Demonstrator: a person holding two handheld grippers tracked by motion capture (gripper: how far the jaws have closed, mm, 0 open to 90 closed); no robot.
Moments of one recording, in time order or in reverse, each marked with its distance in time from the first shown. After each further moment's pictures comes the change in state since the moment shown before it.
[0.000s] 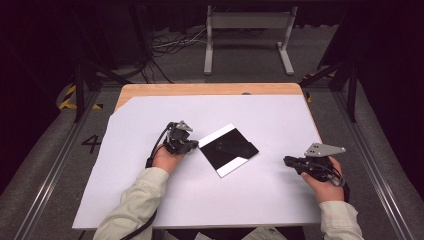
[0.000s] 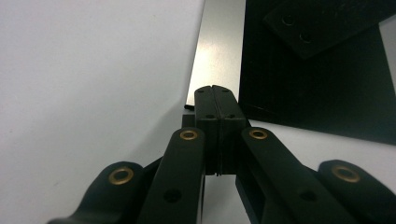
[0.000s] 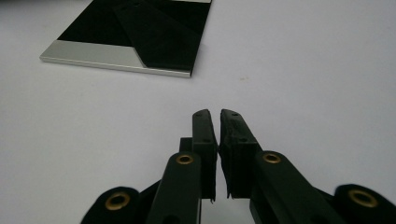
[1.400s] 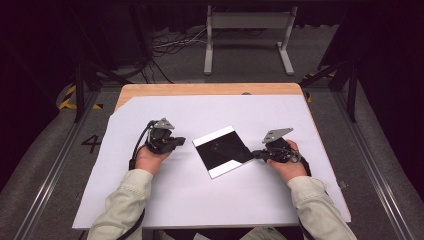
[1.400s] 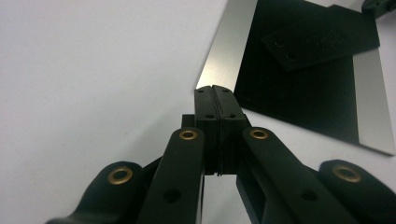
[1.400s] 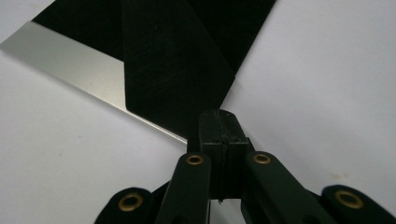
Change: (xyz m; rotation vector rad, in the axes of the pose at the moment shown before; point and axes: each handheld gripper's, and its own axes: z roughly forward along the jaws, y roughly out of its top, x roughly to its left) left arm 0.017 -0.017 -0.046 -0.079 0.003 -0.021; right arm 0.019 0.051 0.099 0.183 0.178 -0.138
